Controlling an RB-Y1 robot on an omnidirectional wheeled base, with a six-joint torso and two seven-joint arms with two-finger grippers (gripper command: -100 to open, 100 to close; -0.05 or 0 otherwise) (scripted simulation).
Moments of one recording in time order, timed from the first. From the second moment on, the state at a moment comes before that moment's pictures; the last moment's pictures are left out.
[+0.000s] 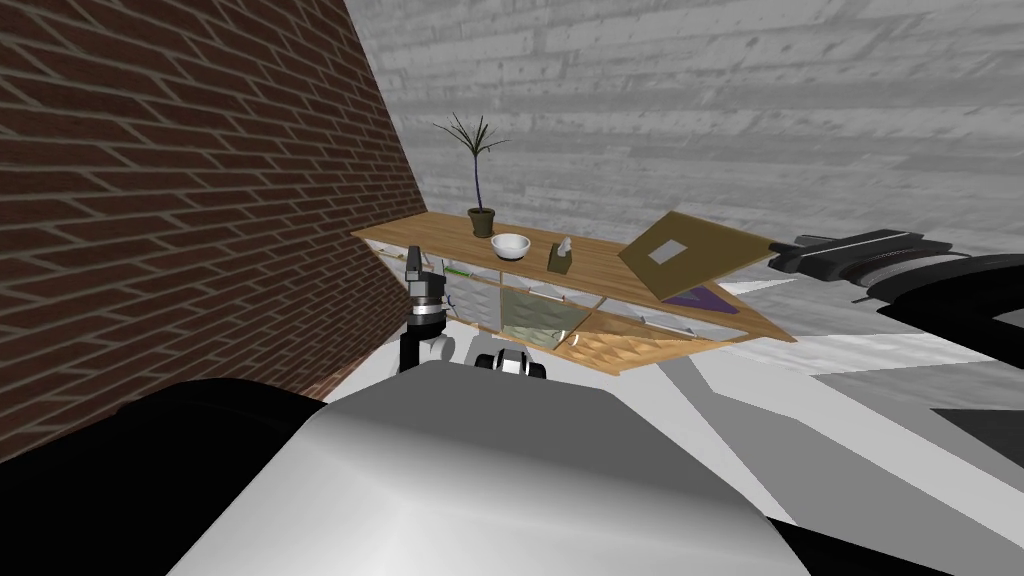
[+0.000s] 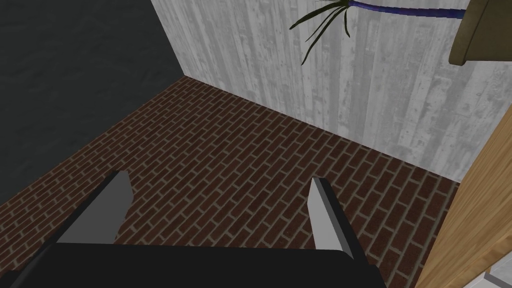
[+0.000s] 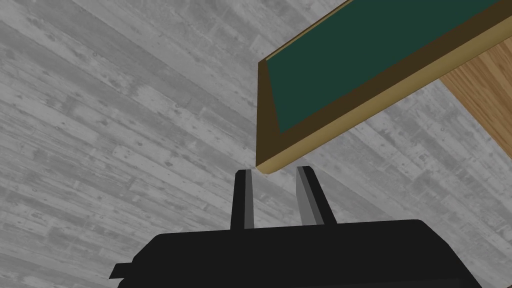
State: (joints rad) left arm 0.50 -0.02 -0.05 -2.30 0.10 -0.47 -0.16; right arm 0.15 -1.47 -0.45 -1.20 0.92 -0.47 -0.05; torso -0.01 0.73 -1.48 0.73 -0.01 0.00
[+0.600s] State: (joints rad) left arm 0.50 -0.02 -0.05 -2.30 0.10 -0.47 -0.16; right arm -0.02 -1.48 -0.33 -1.13 0.97 -0.51 -0.09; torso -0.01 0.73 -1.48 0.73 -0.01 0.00
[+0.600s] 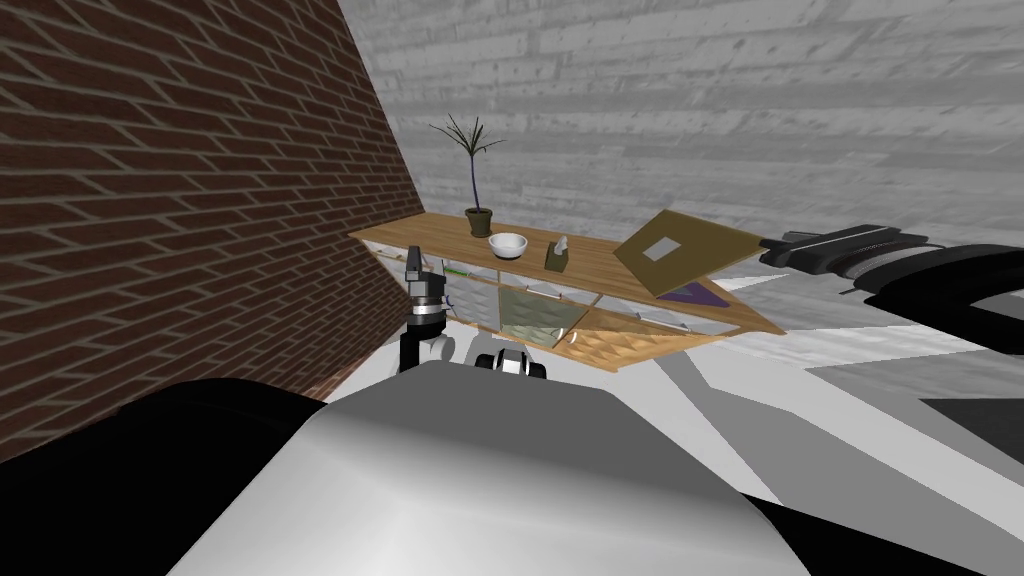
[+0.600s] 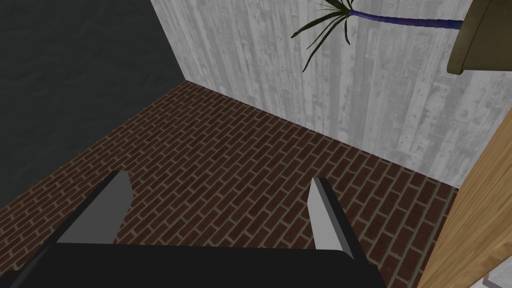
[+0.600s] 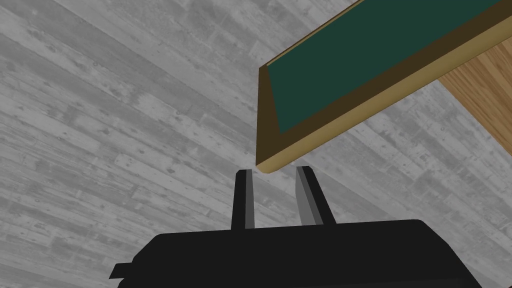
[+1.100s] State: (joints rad) left arm 0.50 -0.02 -0.05 -2.30 0.10 -0.47 -0.16; right arm -0.21 -1.50 -0.19 -1.03 1.02 -0.57 -0.12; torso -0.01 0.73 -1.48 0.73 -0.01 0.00
